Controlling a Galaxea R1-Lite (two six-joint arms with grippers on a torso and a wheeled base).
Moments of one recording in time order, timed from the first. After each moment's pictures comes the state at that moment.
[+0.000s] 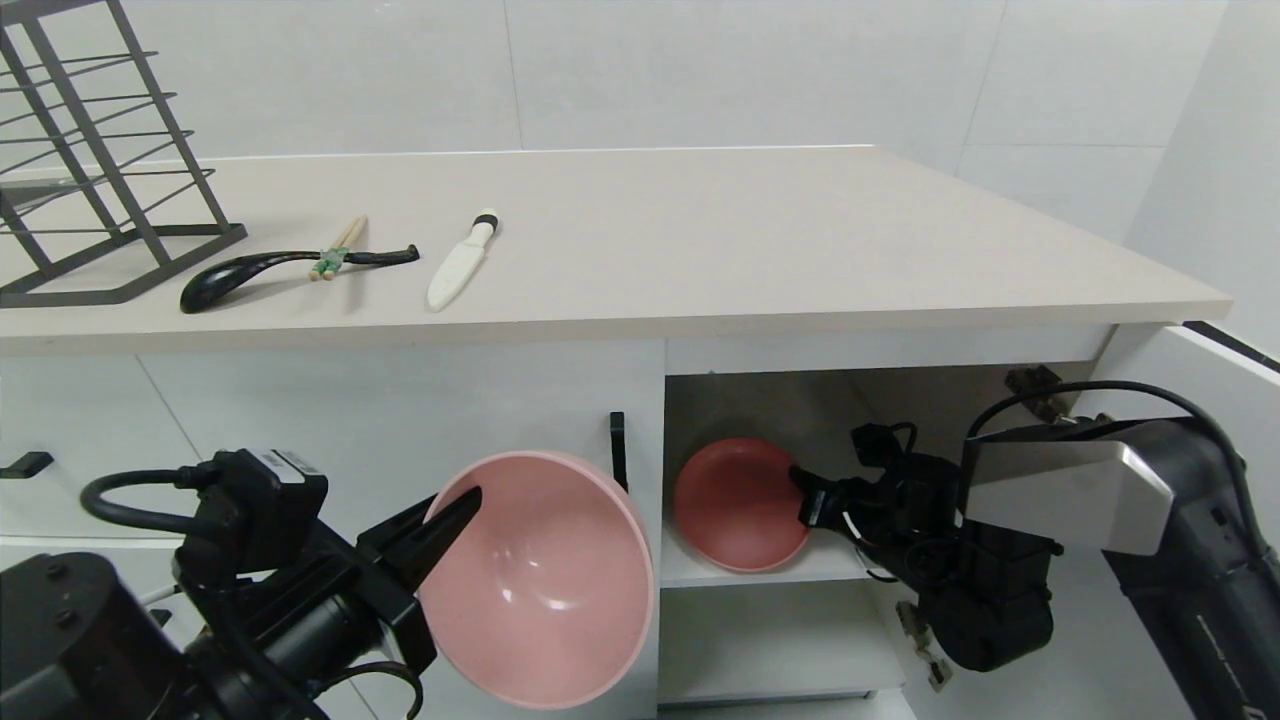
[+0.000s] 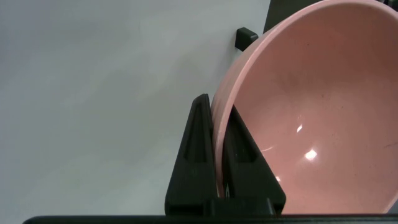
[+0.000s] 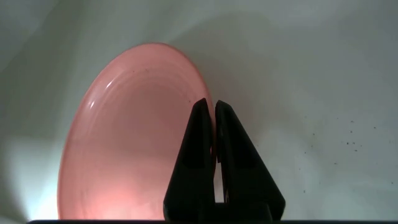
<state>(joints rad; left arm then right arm) -0.67 1.60 0.00 -1.57 0.10 0.00 0.31 2.63 -0.77 -1.57 0.12 0.37</state>
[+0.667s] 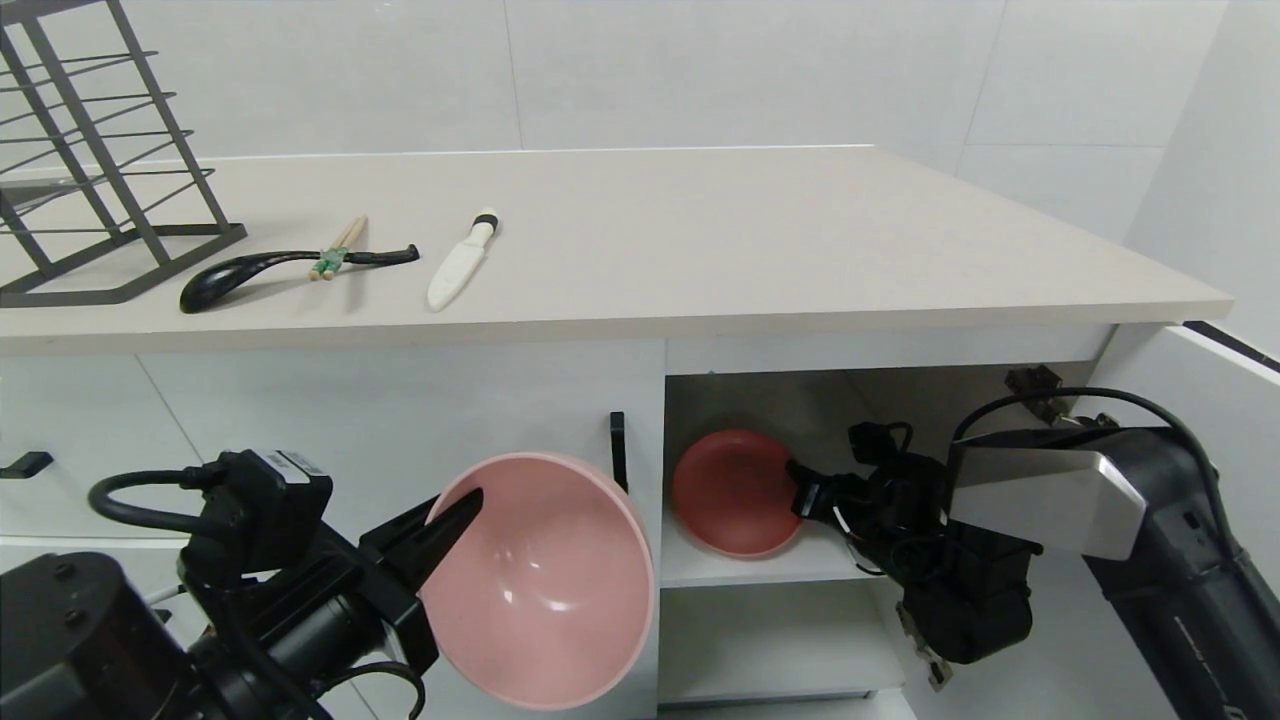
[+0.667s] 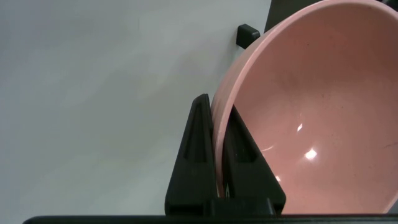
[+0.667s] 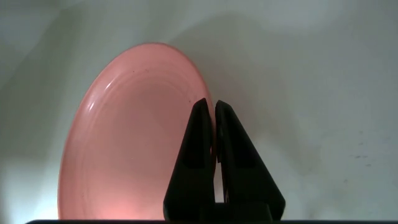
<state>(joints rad) -0.67 1.60 0.00 -1.57 0.10 0.00 0.31 2.68 -0.84 -1.57 0.08 0.42</state>
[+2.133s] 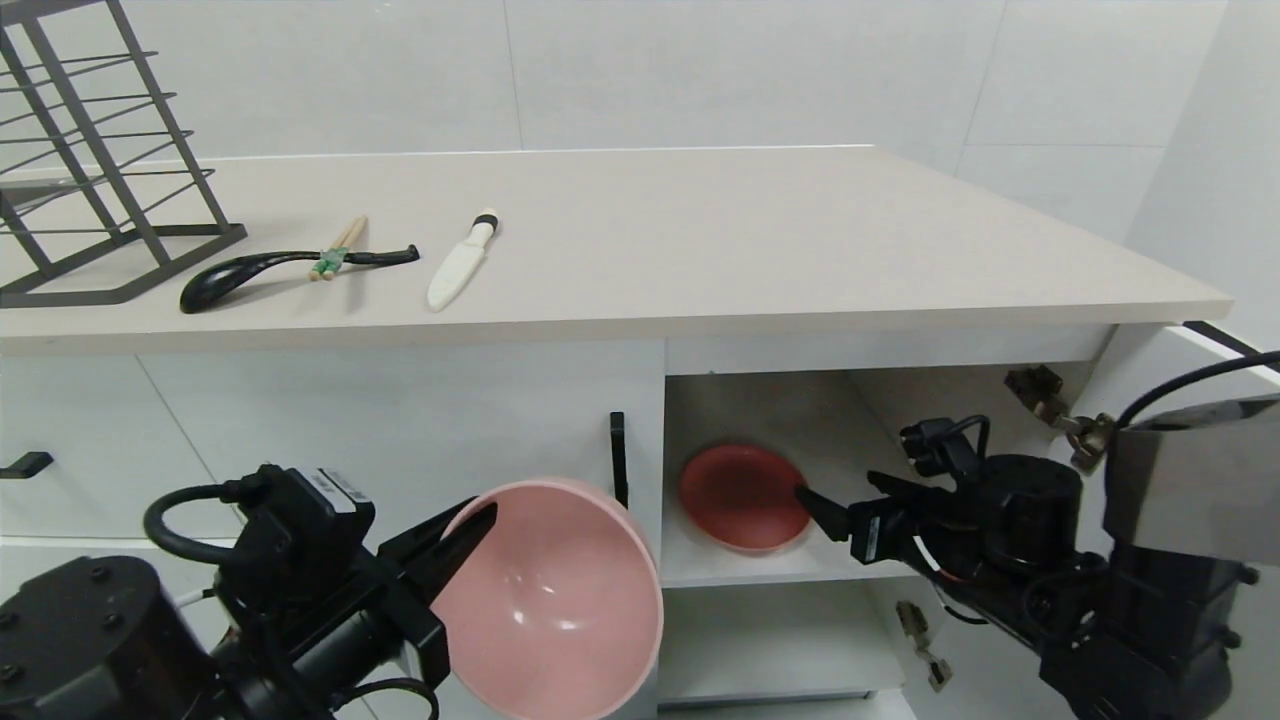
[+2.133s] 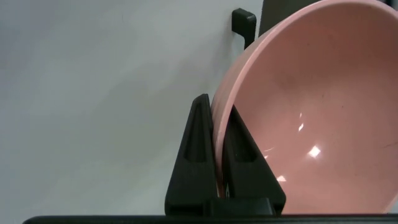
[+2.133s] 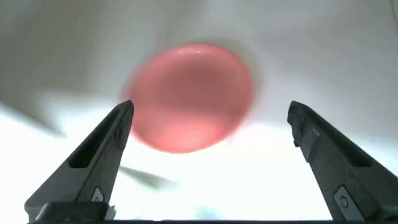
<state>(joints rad) -0.70 1.64 0.00 -1.57 0.10 0.14 0.40 2.20 -0.31 -1.57 0.04 0.17</state>
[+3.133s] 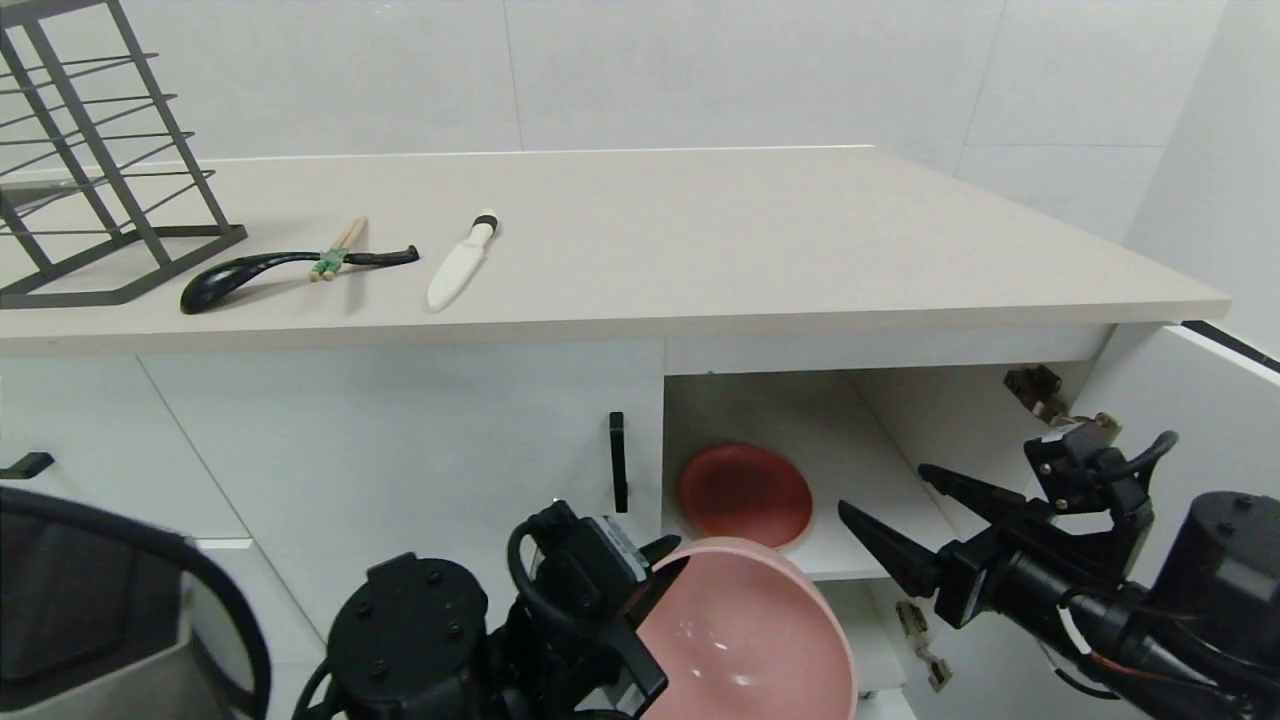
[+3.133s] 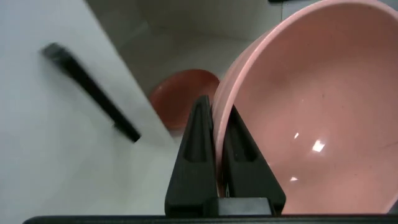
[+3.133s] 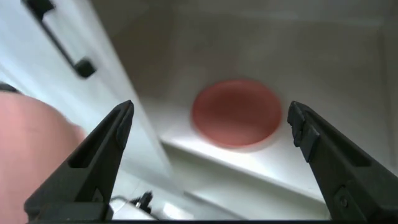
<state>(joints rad) -0.96 1.98 -0.31 -1.57 0.13 0.26 0.52 1.78 -0.05 -1.57 0.01 0.12</state>
